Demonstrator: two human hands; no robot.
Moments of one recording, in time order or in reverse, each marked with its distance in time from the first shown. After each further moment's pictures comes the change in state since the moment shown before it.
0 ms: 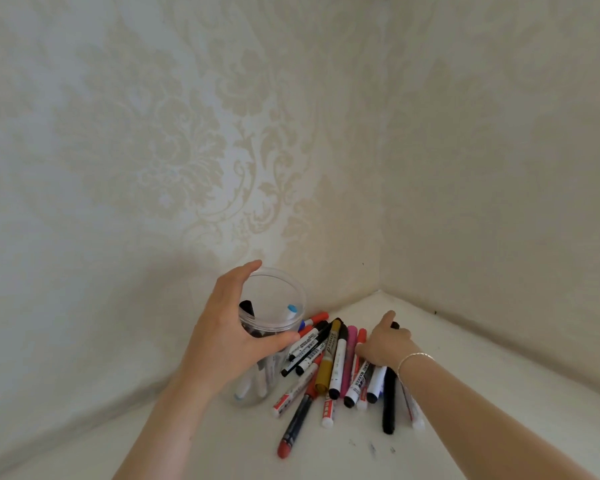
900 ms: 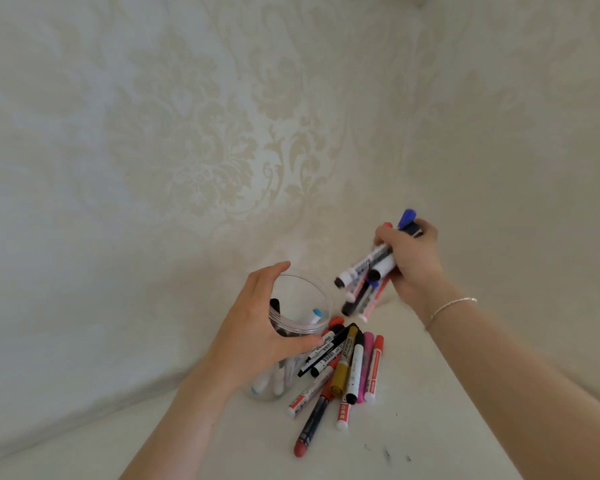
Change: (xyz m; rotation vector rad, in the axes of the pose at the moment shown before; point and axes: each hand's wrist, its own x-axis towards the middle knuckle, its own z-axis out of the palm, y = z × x) left_hand 0.002 0.000 -0.001 0.011 -0.087 -0.013; right_hand -0.061 -0.062 -0.112 1.689 0.138 -0.413
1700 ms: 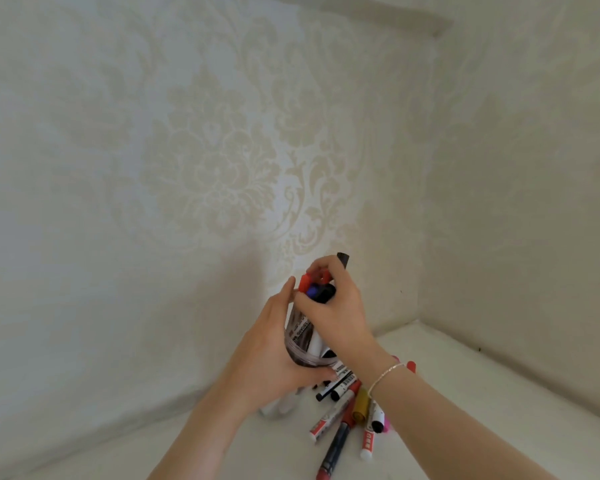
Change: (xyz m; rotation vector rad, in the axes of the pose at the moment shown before) left_hand -0.004 0.000 -0.007 -0.006 -0.059 -0.077; right_hand -0.064 0.065 0.052 -0.487 -0.466 -0.442
